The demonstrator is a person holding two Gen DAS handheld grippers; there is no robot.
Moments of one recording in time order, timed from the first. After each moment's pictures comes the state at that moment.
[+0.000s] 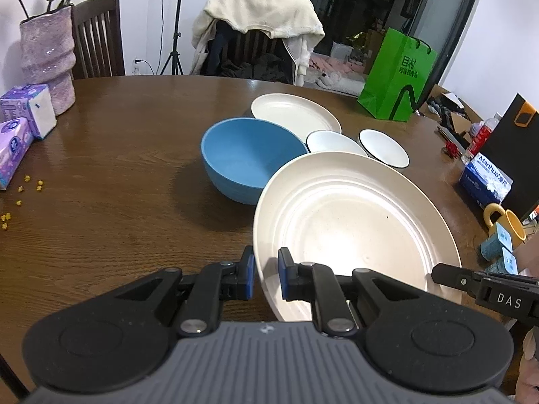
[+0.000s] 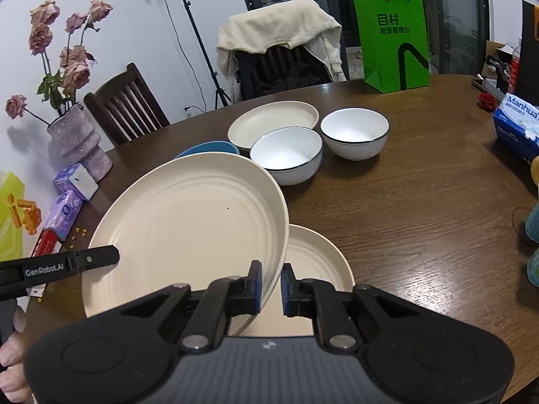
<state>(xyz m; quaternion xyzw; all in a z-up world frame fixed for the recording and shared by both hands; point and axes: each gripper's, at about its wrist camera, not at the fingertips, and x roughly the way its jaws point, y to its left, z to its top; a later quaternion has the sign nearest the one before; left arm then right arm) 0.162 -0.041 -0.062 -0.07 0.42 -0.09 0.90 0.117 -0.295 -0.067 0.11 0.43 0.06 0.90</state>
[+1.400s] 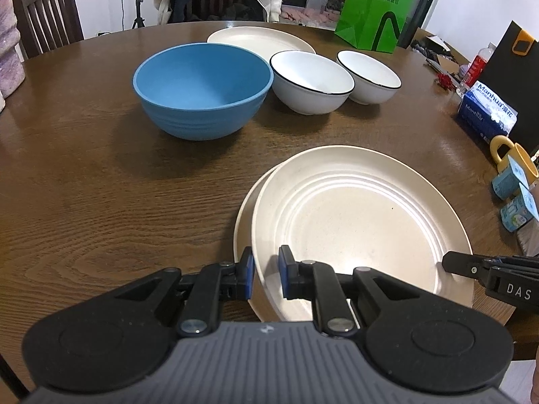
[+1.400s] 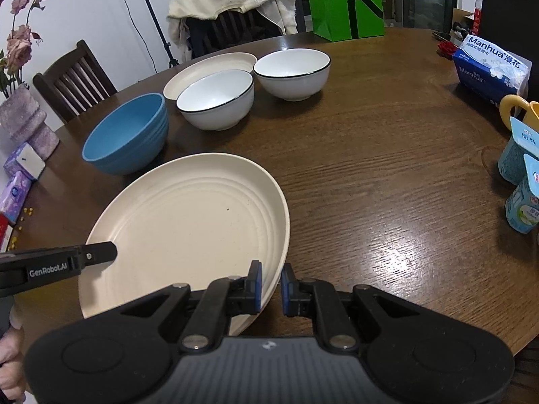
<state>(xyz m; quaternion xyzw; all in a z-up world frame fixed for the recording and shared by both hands) 0.177 -0.092 -0.138 -0.02 0.48 -0.13 0.86 0.106 -0.328 -0.135 0.11 0.48 0.00 0.87</state>
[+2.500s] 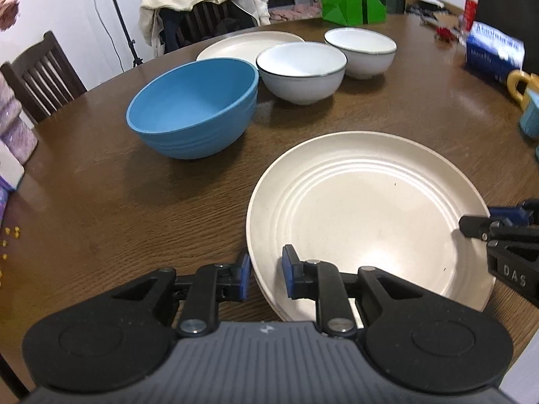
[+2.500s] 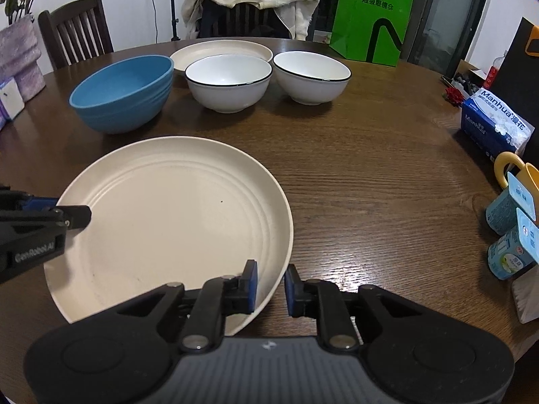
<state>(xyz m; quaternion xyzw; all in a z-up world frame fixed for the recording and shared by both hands) 0.169 -0.129 -0.151 0.13 0.45 -0.11 0.88 0.119 -0.291 -0.155 -0.03 0.48 -0.03 0.88</state>
